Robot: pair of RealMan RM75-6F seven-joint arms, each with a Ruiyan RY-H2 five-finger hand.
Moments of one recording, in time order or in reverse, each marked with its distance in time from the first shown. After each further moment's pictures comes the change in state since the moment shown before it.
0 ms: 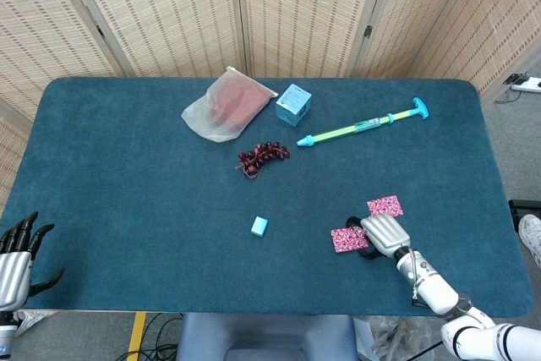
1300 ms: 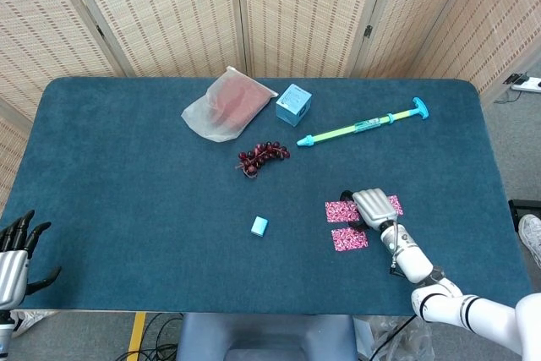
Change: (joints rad) left arm -0.004 0.001 -0.005 0.014 -0.002 -0.002 -0.016; right arm 0.100 -0.160 0.112 0.224 0.179 -0.092 -0.073
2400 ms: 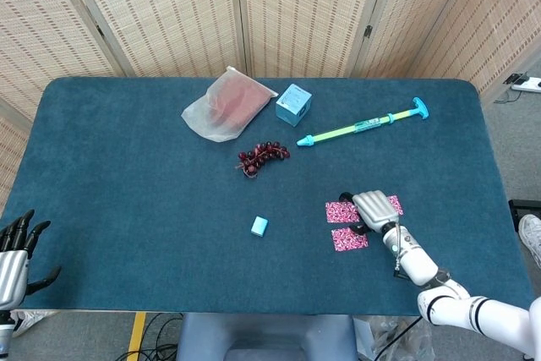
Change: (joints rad) left arm 0.001 0.004 0.000 -0.012 0.001 0.009 0.010; right arm -0.001 0.061 -0.005 -0.082 -0.015 -0.013 0.003
